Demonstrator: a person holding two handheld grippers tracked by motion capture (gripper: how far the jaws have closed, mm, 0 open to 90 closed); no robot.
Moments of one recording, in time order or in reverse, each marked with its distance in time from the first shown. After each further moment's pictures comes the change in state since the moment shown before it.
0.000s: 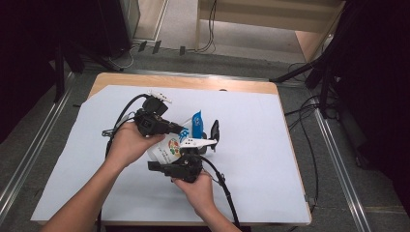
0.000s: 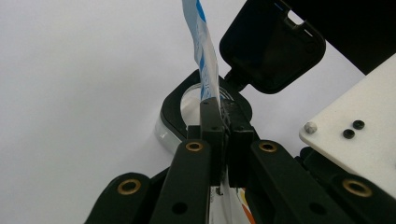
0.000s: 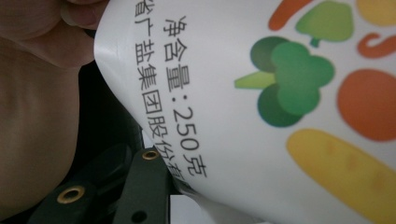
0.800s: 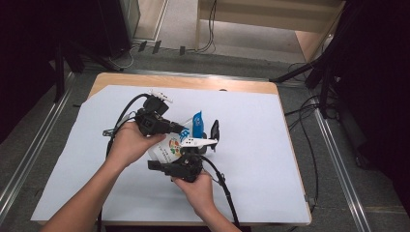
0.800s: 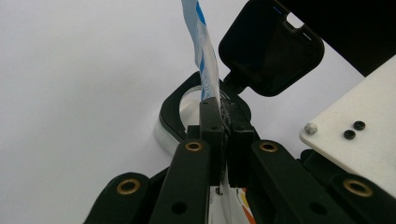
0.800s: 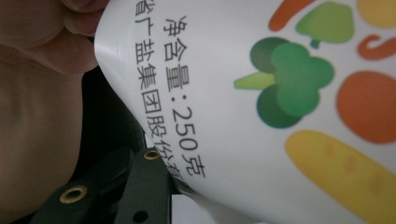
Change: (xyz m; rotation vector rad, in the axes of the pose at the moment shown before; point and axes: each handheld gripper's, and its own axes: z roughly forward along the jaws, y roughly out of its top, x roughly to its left) left arm -0.001 0.002 0.000 -0.002 -0.003 -0.003; right arm 0.001 0.002 -0.002 -0.010 0.009 0.018
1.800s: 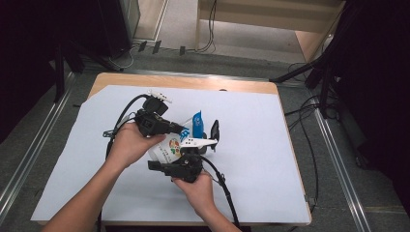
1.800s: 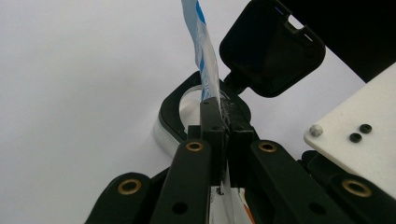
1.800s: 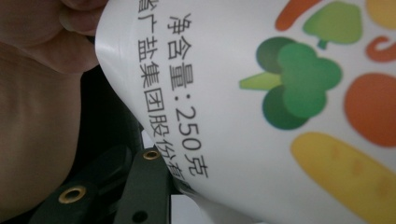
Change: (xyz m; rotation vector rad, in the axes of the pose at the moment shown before) left arm 0.000 -0.002 0.001 -0.004 0.004 -0.019; right arm 0.001 0.000 0.000 0.010 -0.018 -0.025
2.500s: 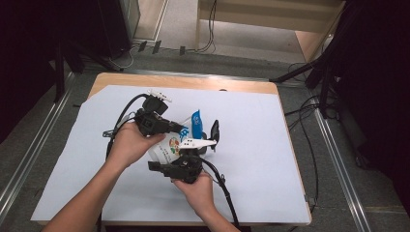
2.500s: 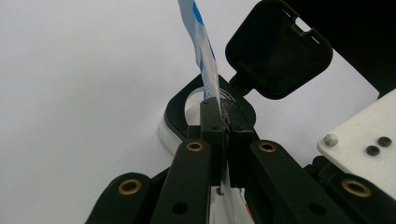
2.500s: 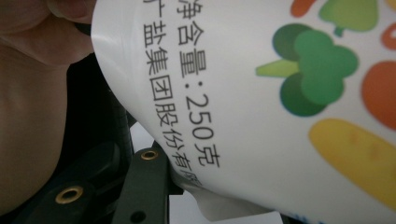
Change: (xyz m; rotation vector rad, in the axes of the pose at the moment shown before) left arm 0.000 0.001 0.000 -0.004 0.019 -0.006; right arm 0.004 0.000 0.000 0.008 -0.045 -0.020
